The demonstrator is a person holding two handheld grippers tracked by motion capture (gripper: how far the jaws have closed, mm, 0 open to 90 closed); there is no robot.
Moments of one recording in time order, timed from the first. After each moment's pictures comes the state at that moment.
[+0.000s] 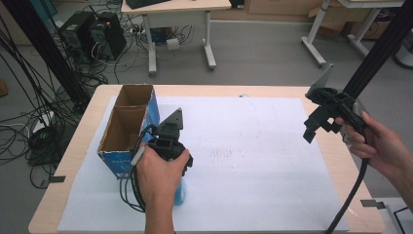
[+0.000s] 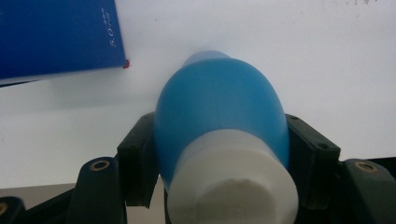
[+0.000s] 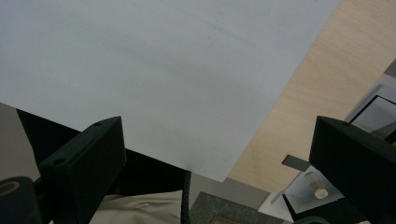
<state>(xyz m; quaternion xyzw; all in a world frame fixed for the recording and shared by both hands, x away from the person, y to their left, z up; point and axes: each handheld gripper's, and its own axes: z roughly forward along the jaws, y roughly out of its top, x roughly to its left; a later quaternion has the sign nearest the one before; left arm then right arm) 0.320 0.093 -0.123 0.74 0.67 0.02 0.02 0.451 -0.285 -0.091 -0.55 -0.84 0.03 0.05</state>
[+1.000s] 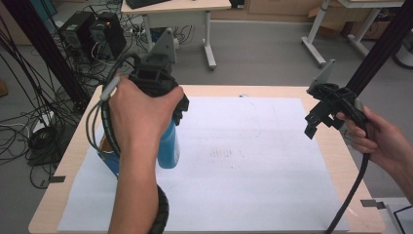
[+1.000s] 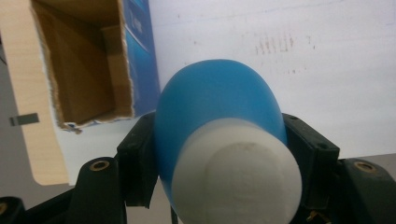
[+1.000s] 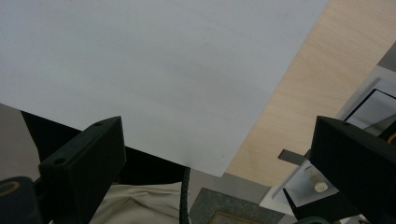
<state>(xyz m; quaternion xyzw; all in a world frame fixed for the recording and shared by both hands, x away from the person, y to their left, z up) 0.322 0.103 0.036 0.74 0.67 0.07 0.07 0.460 -0.287 -0.083 -0.55 -0.83 0.04 0.05</state>
